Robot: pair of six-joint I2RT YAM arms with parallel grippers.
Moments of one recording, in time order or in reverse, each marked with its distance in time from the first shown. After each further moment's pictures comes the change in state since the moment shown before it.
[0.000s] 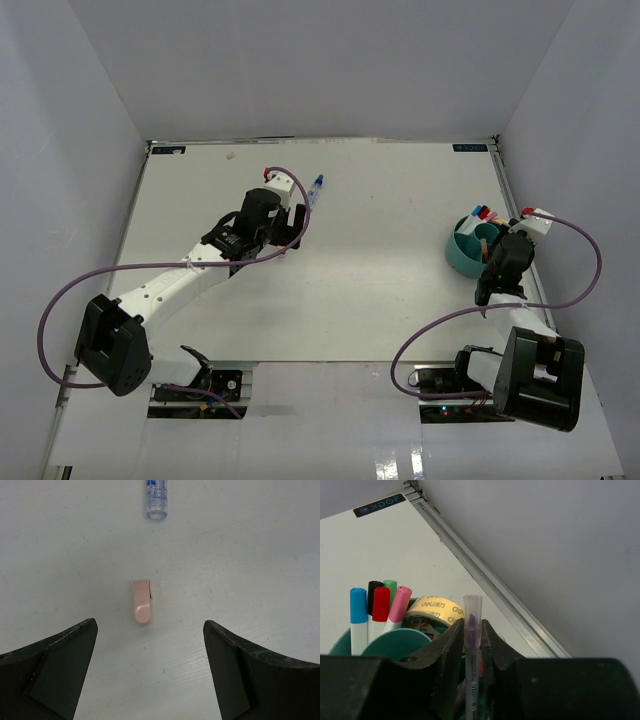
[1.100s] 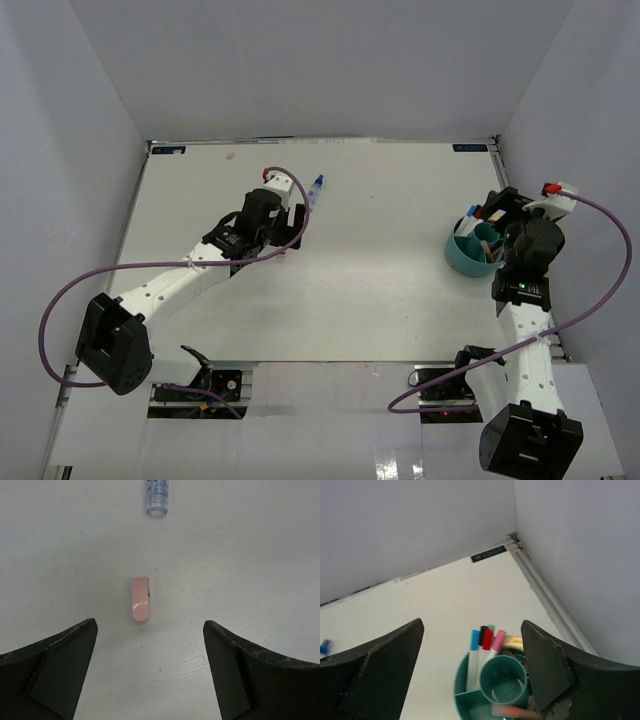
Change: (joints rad) left arm 0.000 0.004 0.000 -0.008 -0.005 -0.031; right arm 0.000 -0.327 0.236 -0.429 -0.290 0.158
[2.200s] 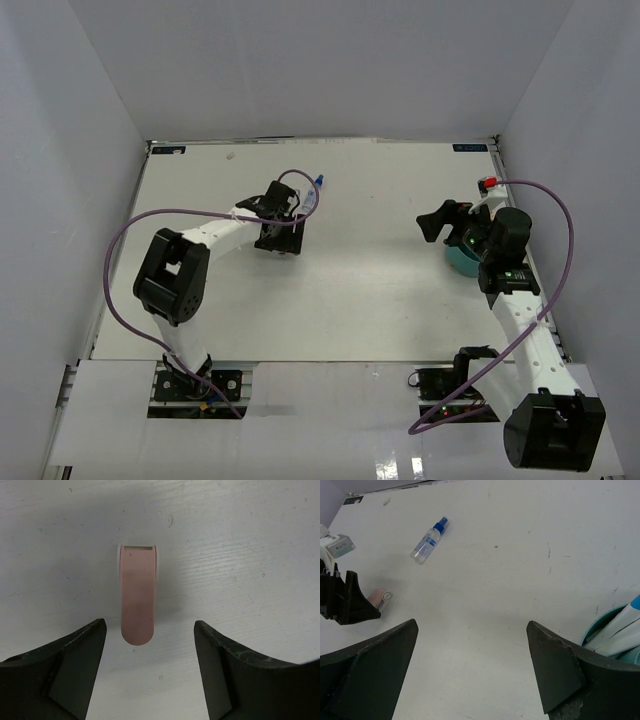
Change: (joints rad) left arm 0.116 0.467 0.214 -0.228 0.183 -0.102; right arm 0.199 0.094 0.075 -0.238 -0.500 0.043
